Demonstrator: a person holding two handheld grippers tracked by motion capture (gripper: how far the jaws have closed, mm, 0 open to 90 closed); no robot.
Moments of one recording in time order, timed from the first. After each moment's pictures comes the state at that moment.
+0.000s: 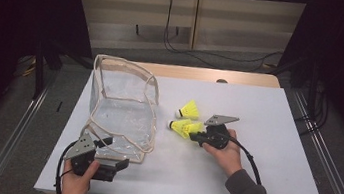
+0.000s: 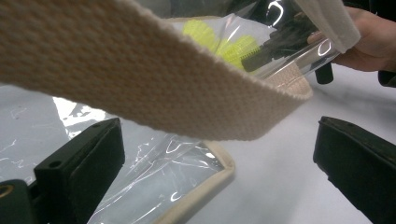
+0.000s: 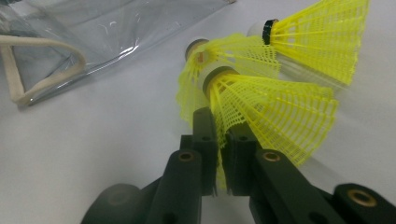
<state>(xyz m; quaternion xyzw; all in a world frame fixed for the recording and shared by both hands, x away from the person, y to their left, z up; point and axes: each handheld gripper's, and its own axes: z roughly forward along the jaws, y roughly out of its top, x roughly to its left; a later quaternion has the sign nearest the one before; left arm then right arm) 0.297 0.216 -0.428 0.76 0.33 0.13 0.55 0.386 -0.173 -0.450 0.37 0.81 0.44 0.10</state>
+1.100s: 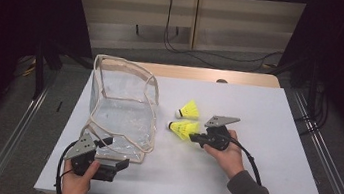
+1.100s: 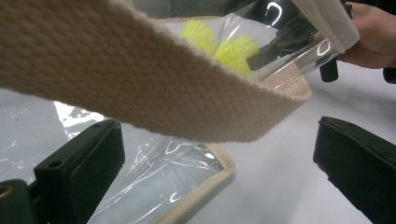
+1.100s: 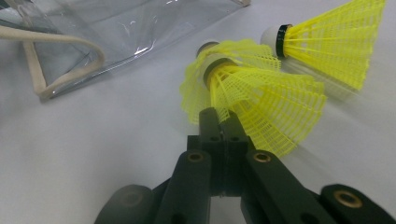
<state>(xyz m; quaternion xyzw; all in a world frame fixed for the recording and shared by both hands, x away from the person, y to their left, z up) 0.297 0.215 -0.427 0.76 0.33 0.13 0.55 0.381 -0.172 -0.444 0.35 0.82 0.44 0.10</state>
